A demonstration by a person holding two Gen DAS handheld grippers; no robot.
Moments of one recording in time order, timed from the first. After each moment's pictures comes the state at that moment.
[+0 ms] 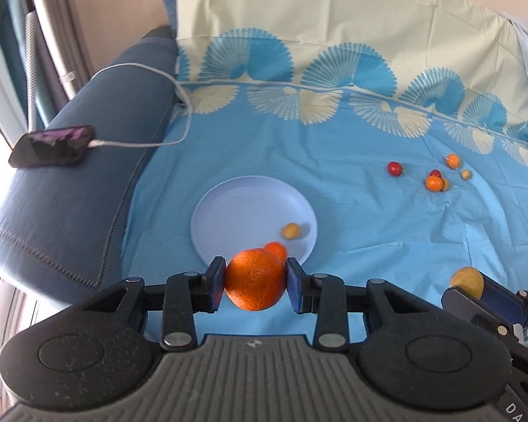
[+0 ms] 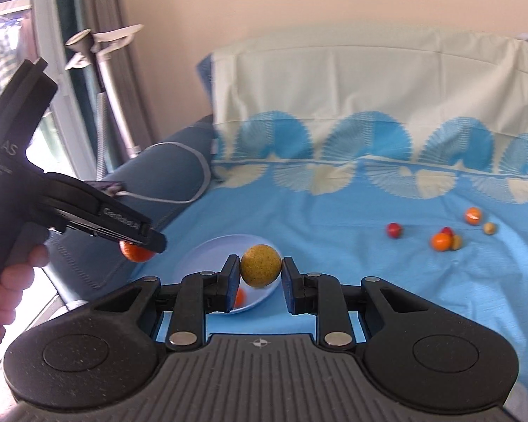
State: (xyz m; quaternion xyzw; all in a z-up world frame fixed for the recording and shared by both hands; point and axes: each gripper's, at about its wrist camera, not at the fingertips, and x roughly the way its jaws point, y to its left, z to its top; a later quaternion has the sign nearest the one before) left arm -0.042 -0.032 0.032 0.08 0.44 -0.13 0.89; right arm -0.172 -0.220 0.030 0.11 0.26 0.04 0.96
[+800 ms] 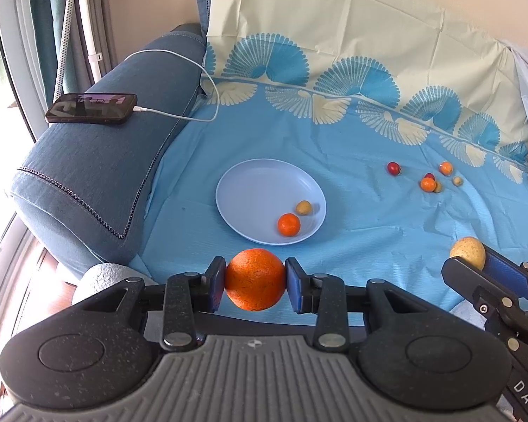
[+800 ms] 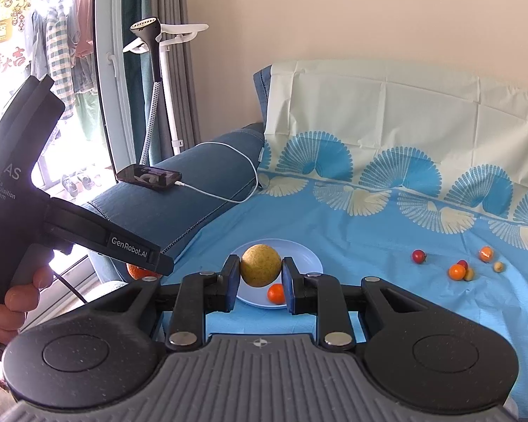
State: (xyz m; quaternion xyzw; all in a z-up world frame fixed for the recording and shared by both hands) left arm -0.098 0.027 0.035 0.04 0.43 -0.13 0.89; right arm -0.218 -0.156 0.059 0.03 0.23 0.06 0.97
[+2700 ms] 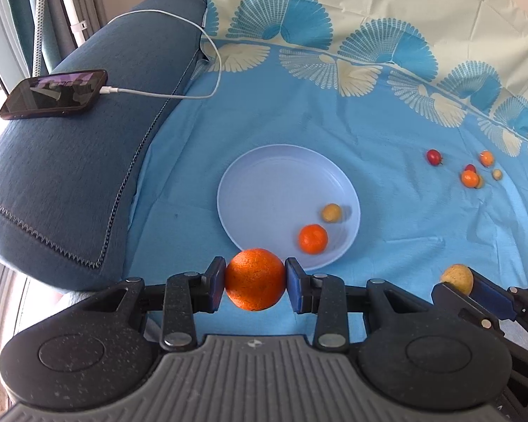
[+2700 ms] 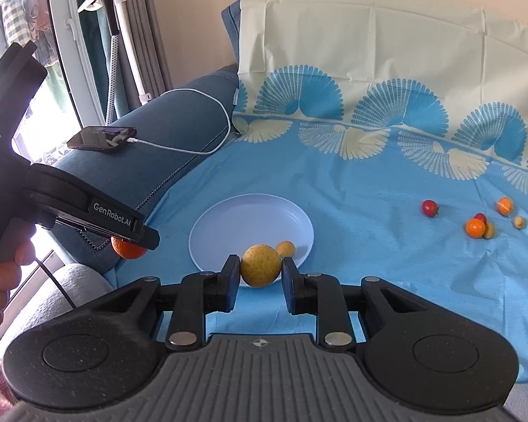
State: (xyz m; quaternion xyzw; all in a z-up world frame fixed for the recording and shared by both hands) left arm 0.028 -0.006 -0.025 0.06 0.49 -0.11 0.86; right arm -0.111 -0.172 -0.001 0.07 0.33 0.04 0.94
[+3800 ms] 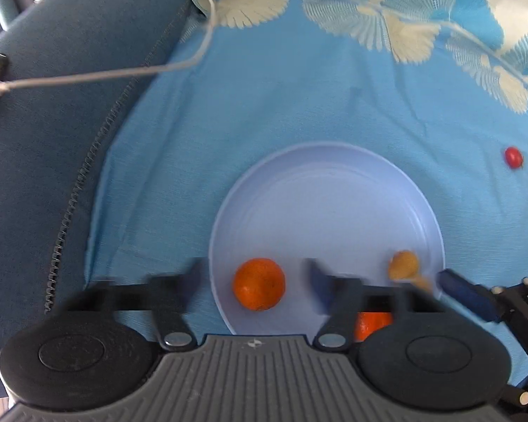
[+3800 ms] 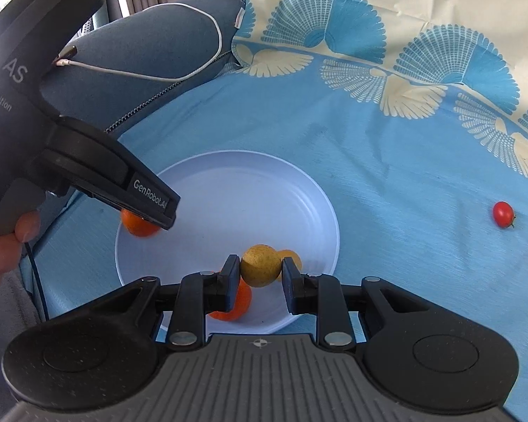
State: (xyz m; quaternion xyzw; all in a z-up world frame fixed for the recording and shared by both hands) left arm 0.158 -0.036 -0.124 0.09 0.53 -0.08 0.84; right arm 0.051 -0.156 -0.106 0.02 0.41 0.07 0.91
